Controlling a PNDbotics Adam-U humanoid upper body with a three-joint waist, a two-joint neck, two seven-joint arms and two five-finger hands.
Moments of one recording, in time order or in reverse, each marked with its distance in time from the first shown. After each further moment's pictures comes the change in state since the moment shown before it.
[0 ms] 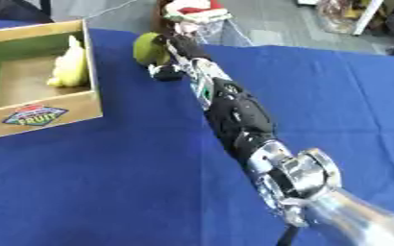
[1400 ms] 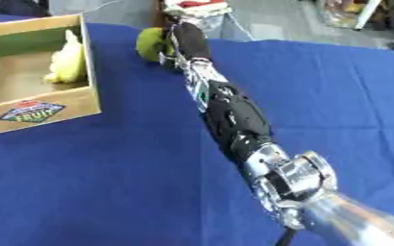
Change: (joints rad) left arm -0.002 -0.001 0.000 0.000 0.000 0.000 -0.003; right arm 0.017 0.014 0.004 -0.040 0.037 0.053 -0.369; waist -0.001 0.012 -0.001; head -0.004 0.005
